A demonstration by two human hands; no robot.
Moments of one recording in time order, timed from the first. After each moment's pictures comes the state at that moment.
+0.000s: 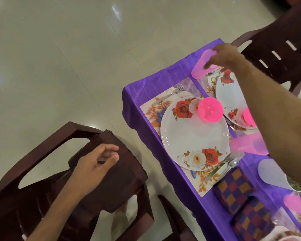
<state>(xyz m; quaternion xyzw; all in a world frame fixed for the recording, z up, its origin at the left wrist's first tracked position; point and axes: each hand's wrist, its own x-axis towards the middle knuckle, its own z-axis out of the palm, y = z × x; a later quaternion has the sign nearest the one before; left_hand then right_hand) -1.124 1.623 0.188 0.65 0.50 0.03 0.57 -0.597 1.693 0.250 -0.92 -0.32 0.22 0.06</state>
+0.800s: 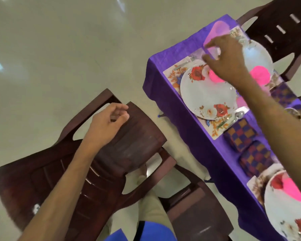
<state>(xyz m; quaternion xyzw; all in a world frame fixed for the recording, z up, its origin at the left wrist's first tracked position) -1.253 1.590 0.286 0.71 0.48 0.09 0.51 -0.835 1.534 0.331 -0.81 -0.55 0.02 0.18</state>
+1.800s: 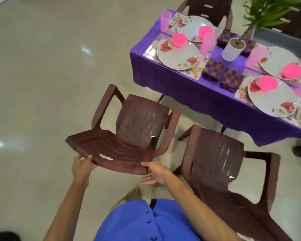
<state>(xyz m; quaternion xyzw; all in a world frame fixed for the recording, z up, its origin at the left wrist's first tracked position) -1.642 1.498 0.211 0.49 0.61 0.12 0.61 -1.470 1.256 0.205 -0.61 0.20 0.65 0.41</state>
